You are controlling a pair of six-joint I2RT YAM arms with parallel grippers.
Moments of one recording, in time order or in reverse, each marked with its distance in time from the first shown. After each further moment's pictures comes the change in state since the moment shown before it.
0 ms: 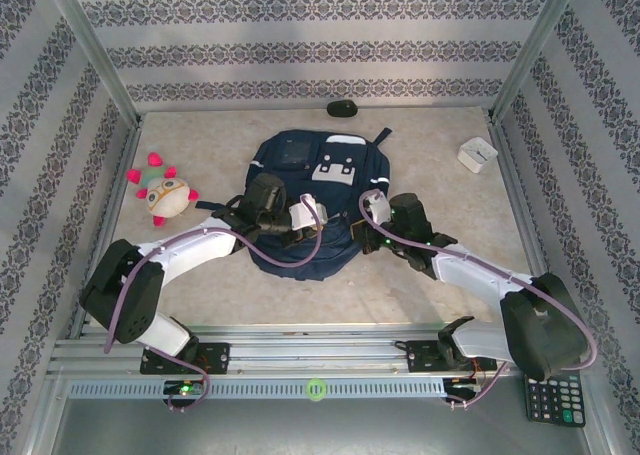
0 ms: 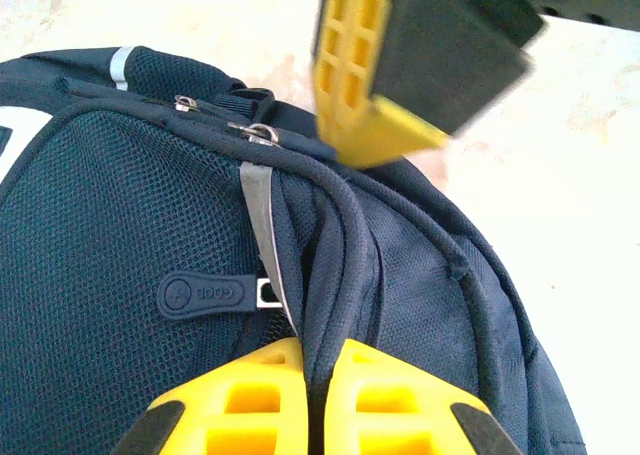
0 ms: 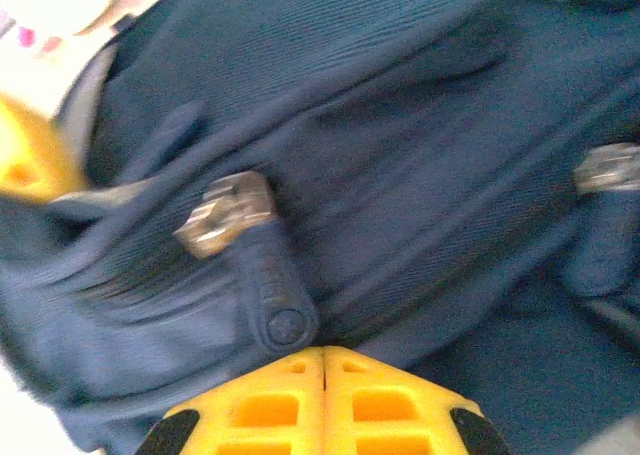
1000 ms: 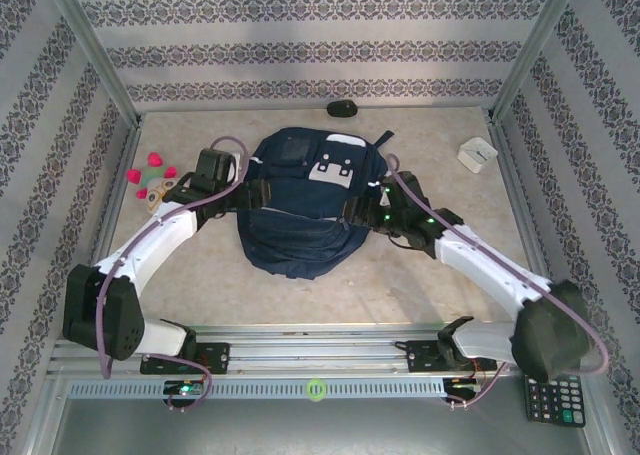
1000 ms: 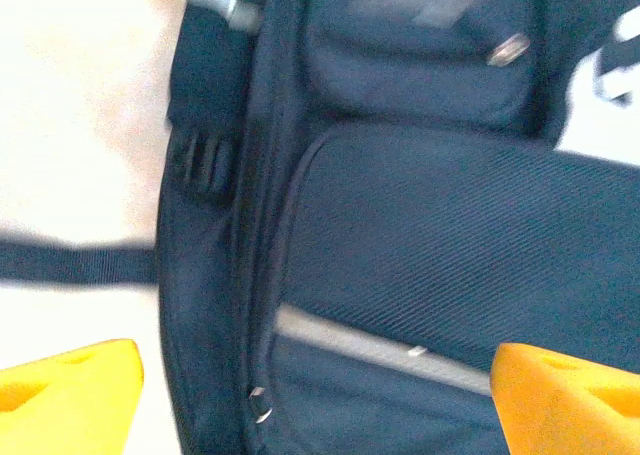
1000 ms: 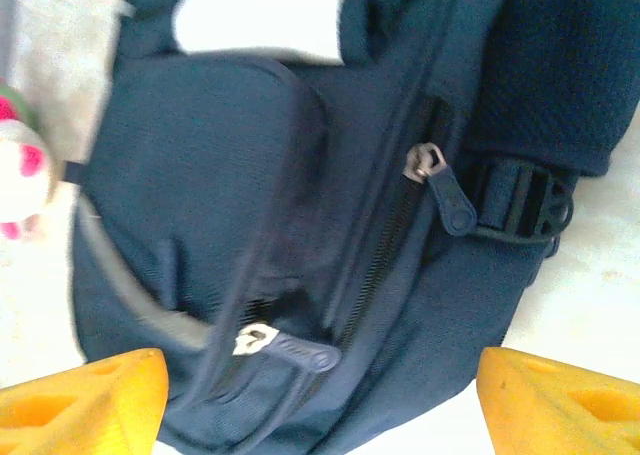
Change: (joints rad) left arm 0.312 -0.110 0.106 -0.393 -0.434 -0.992; right arm 0.052 0.029 0.288 -0.445 0.173 0.542
